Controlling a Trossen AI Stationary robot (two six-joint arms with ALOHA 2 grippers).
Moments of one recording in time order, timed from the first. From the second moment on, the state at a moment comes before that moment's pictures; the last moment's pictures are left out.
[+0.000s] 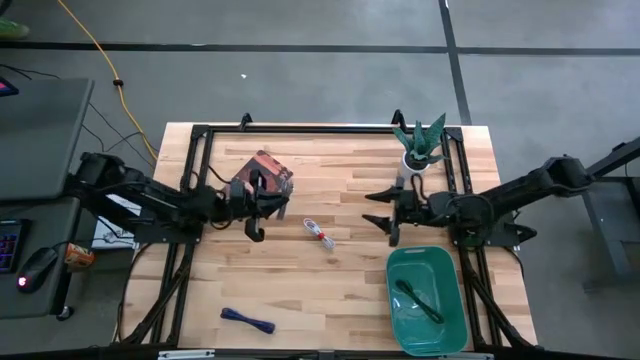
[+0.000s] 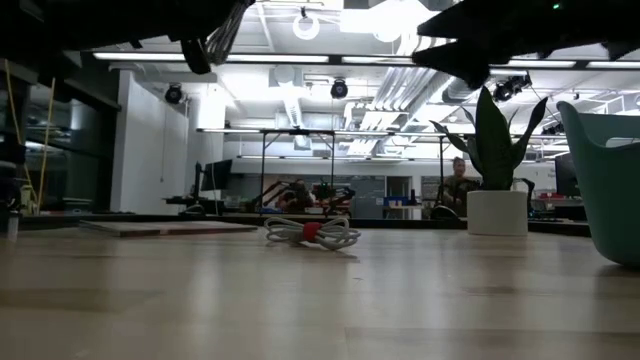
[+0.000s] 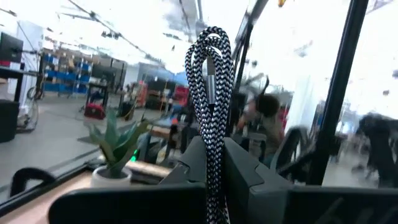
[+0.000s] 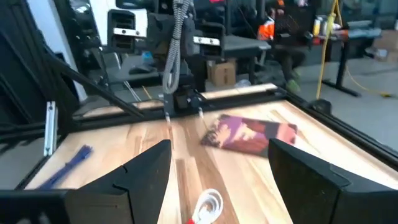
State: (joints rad) left arm -0.04 1.22 0.29 1.26 -0.27 -0.13; right arm 0.21 1.06 0.39 0.63 0.36 0.10
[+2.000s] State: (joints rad) left arm -0.07 1.70 0.59 1.48 -0.12 -0.12; right arm 0.16 1.67 0.83 0.85 -0.06 0.07
